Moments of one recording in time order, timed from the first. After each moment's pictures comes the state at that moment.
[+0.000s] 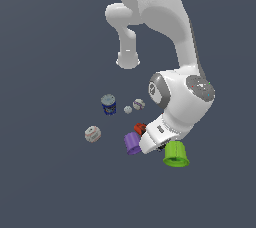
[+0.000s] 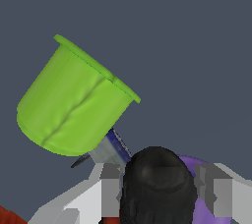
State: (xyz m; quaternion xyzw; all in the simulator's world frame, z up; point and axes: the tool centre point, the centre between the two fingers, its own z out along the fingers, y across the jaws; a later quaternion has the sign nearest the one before) arm 0.125 0.125 0.116 0.97 0.24 0.03 0.07
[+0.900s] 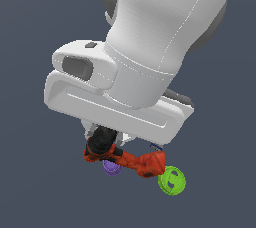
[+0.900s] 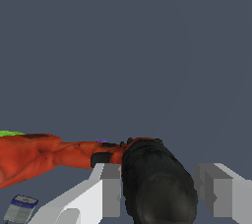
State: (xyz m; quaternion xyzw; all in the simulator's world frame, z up) arm 0.203 -0.042 0.377 0.97 -0.06 0.13 0.18
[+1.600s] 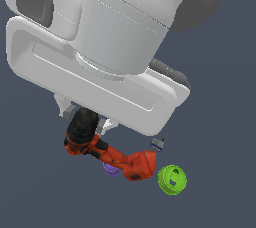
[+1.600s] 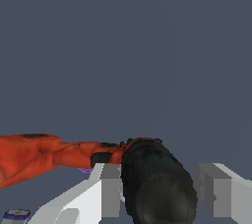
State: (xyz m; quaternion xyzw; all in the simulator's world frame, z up) arm 0.199 -0.068 0.425 0.96 -0.11 0.15 0.20
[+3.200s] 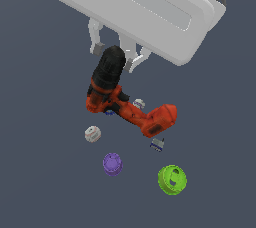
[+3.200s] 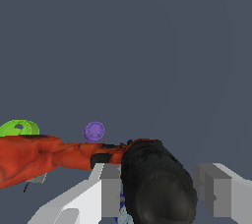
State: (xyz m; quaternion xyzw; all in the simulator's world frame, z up) arm 0.119 -0.024 0.483 0.96 -0.11 0.14 0.20
